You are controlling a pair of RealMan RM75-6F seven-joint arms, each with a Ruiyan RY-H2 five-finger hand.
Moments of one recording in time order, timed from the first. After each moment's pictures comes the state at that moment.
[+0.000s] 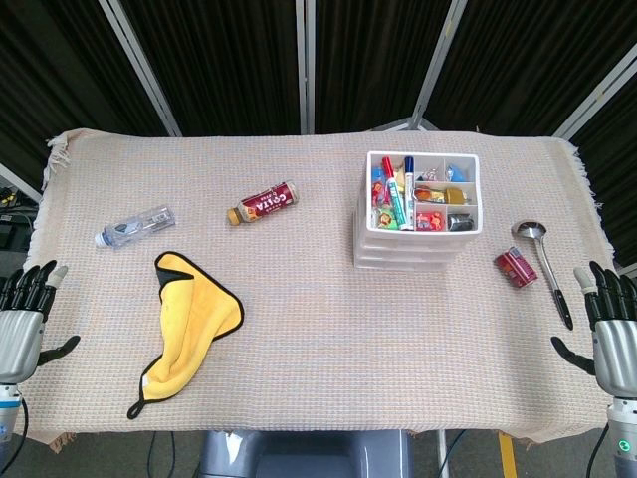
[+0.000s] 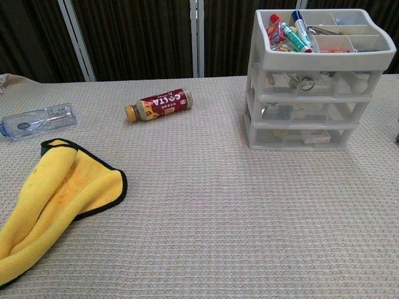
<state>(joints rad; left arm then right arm) -0.12 -1.19 -0.06 -1.56 1.51 1.51 0.13 0.06 -1.16 0.14 -1.52 -1.53 1.60 -0.02</state>
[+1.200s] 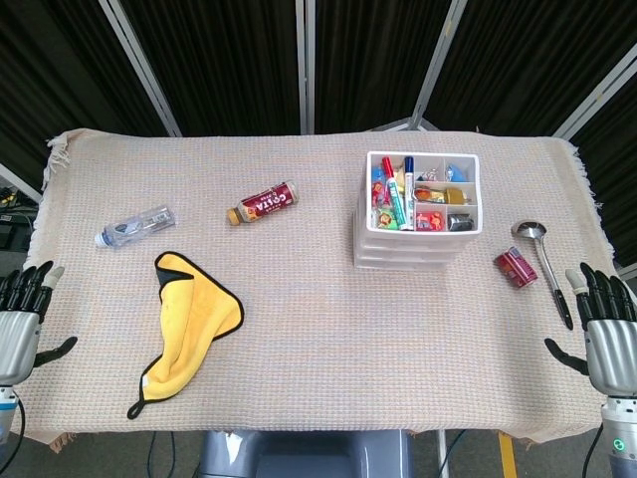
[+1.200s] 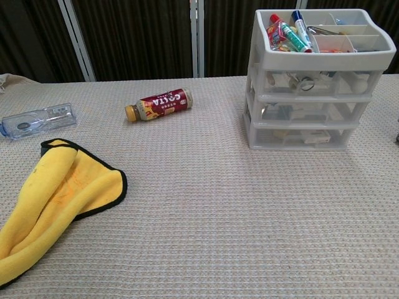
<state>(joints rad) -0.11 -1.18 -0.05 -1.57 1.51 1.52 0.13 0.07 -1.16 0.13 -1.55 -1.53 1.58 -0.03</state>
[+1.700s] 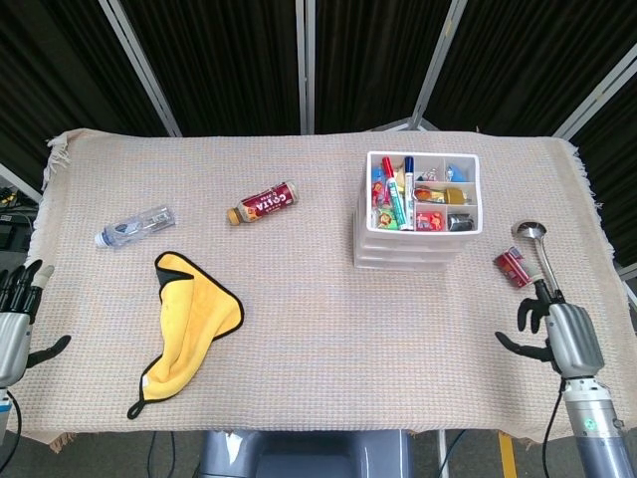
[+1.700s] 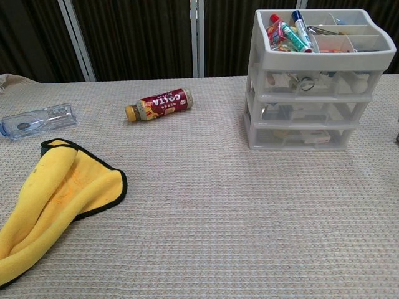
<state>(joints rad) -0.10 -1.18 -0.06 -1.56 1.51 1.55 0.12 0.17 -1.11 0.15 -1.77 -1.46 1.35 0.28</state>
